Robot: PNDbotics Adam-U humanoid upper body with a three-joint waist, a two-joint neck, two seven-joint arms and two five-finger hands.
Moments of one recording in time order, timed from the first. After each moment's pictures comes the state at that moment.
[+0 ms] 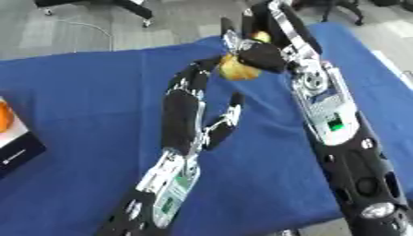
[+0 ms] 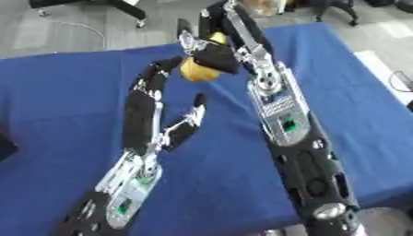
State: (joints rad) left arm -0.51 -0.15 -0.49 -1.41 -1.05 0.13 0.65; right arm -0.63 -0.10 0.15 -1.69 0.36 0.04 0.14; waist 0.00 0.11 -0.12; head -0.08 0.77
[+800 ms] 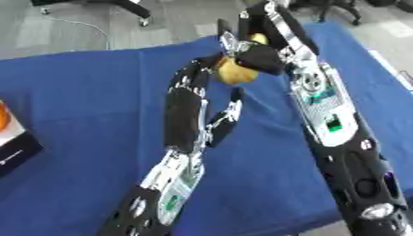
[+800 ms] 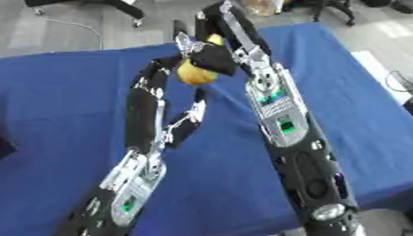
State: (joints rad) left arm -0.54 -0.16 -0.48 -1.40 -1.05 0.14 0.71; right arm -0.62 -0.10 0.16 -1.69 0.34 0.04 0.15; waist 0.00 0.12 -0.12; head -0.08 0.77
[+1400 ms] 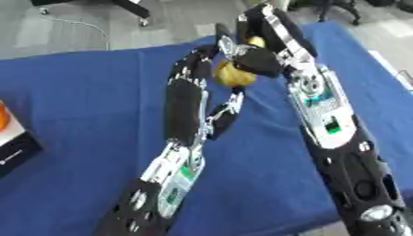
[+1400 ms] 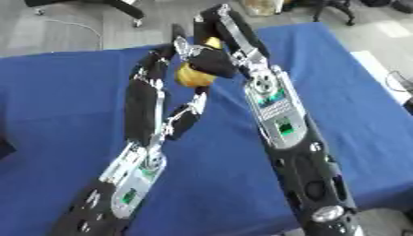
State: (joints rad) left arm -0.57 -0.16 -0.48 -1.40 -1.06 0.13 0.67; right arm -0.62 -0.09 0.16 -1.69 0.33 0.04 0.16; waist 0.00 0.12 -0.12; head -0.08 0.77
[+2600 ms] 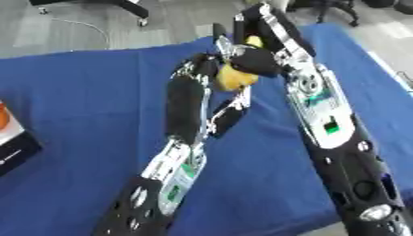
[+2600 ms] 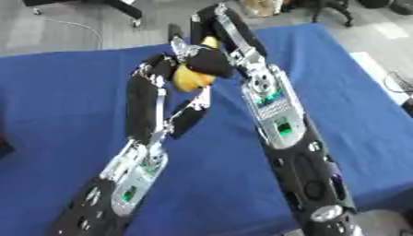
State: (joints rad) left arm -0.59 -0.15 -0.49 -1.41 -1.05 0.10 0.75; right arm -0.63 -0.09 0.17 -1.69 0.32 0.06 0.17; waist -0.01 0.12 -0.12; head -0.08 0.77
